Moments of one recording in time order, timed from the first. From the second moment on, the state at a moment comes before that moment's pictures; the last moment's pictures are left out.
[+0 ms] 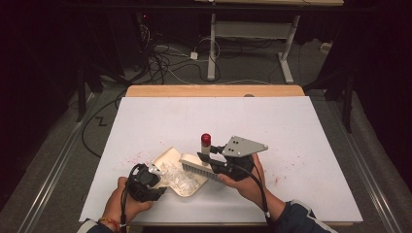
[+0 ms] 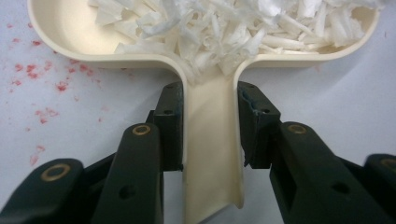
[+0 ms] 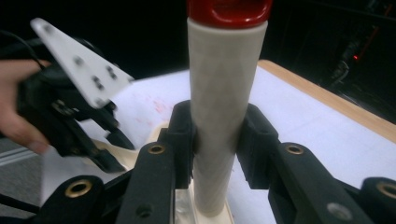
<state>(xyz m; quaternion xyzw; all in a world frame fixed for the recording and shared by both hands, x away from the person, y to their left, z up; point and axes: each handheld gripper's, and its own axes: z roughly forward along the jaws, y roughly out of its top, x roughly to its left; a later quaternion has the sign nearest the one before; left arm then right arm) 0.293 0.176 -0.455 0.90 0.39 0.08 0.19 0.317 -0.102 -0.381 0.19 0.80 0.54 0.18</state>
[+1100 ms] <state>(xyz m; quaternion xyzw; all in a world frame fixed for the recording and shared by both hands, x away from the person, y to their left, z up) 0.294 0.175 -0.456 0.90 0.39 0.08 0.19 0.310 -0.118 -0.369 0.17 0.79 0.56 0.18</state>
